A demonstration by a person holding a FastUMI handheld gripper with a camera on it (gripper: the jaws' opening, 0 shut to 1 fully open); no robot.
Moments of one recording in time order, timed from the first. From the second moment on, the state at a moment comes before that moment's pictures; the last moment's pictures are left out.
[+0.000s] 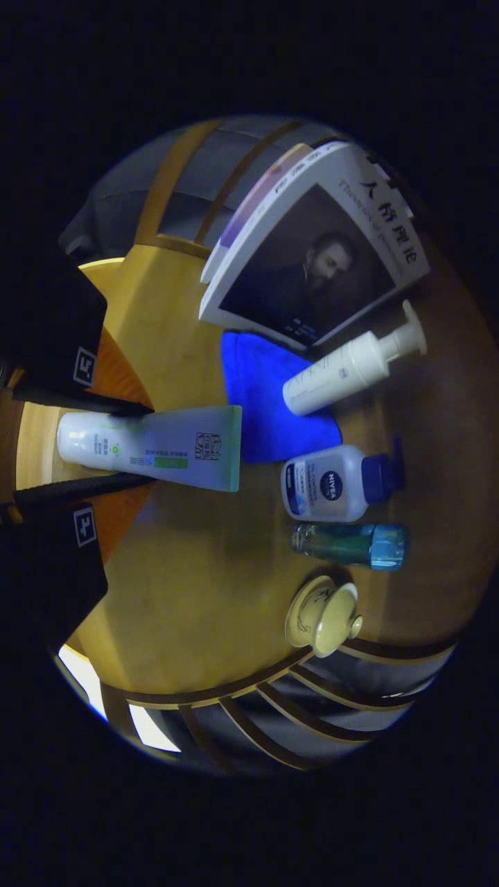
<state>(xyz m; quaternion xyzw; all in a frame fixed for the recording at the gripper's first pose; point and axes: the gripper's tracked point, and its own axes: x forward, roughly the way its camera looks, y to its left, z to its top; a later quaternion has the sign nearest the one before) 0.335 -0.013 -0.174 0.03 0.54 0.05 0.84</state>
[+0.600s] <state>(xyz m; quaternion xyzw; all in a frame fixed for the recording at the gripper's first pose) 0.320 -0.013 -0.161 0.08 0.50 0.03 0.86</state>
